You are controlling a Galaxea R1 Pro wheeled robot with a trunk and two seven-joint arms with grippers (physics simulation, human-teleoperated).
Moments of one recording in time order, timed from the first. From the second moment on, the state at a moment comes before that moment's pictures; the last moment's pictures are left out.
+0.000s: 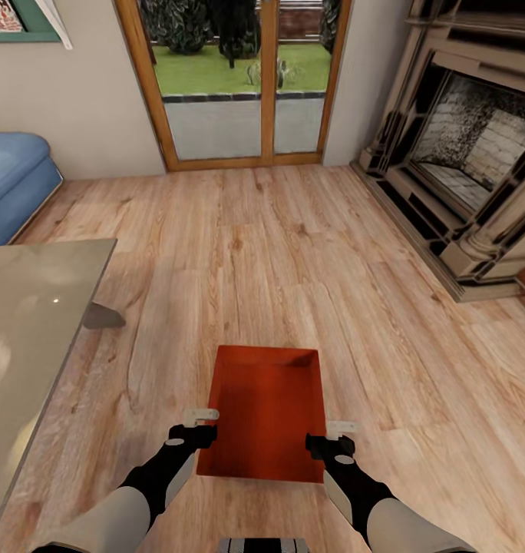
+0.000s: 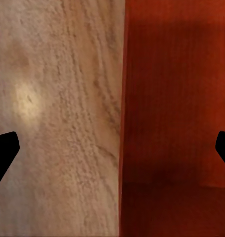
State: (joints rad) left arm -0.67 -0.08 -0.15 -0.35 0.10 0.08 0.16; right arm -0.66 0.13 0.12 -0.26 -0.09 -0.06 -0.23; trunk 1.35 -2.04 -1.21
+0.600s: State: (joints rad) left arm -0.67 -0.08 -0.15 -0.35 0.10 0.08 0.16; right arm -0.66 0.13 0.12 -0.26 -0.09 -0.06 -0.23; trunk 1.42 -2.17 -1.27
